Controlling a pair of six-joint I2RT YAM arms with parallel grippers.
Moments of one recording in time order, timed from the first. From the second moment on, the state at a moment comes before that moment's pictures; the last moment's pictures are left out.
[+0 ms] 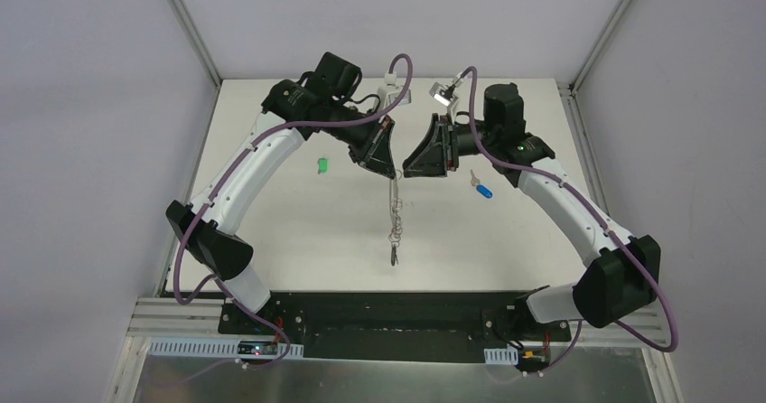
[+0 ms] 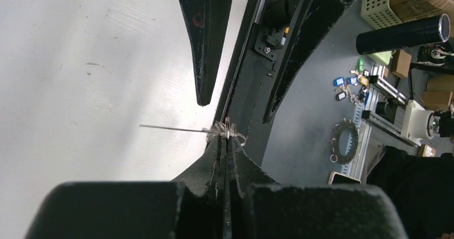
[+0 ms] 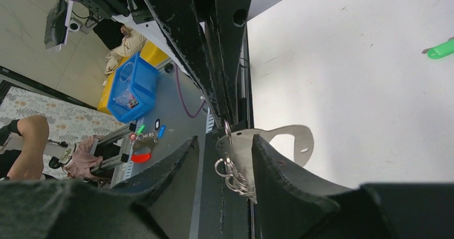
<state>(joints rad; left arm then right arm) -0.60 1.65 1.91 -1.16 0.81 0.08 0.44 1.39 1.23 -0.17 -1.23 0.32</state>
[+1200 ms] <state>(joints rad) -0.47 1.51 1.53 -0.59 0.97 -0.29 0.45 1.44 1.20 0.06 -1.18 0.59</state>
